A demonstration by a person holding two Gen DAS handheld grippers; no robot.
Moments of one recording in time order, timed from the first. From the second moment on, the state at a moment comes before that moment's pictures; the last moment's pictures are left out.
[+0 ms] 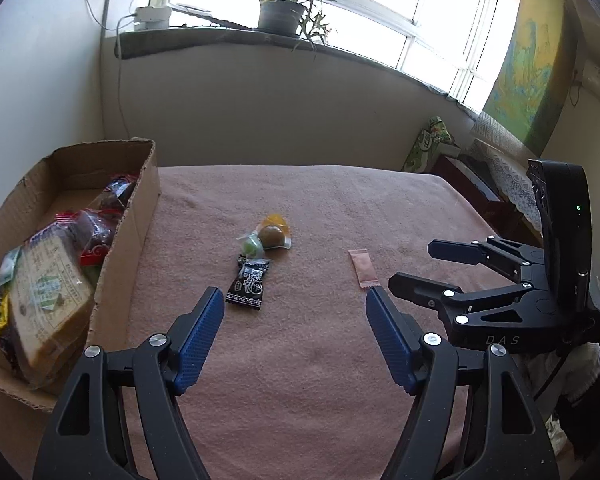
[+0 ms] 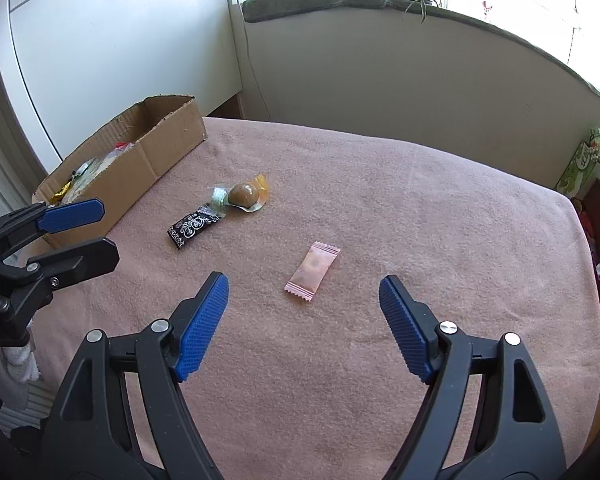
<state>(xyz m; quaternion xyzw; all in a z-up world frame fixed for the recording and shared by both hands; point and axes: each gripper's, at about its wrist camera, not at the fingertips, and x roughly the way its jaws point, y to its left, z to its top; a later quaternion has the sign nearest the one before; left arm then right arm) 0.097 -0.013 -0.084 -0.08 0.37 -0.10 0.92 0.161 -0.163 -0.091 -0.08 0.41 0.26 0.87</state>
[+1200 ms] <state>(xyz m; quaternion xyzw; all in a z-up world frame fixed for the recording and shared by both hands) 0.146 -0.014 -0.131 -0.07 0.43 -0.08 0.89 0.203 -0.130 -0.145 -0.12 0.45 0.24 0.85</state>
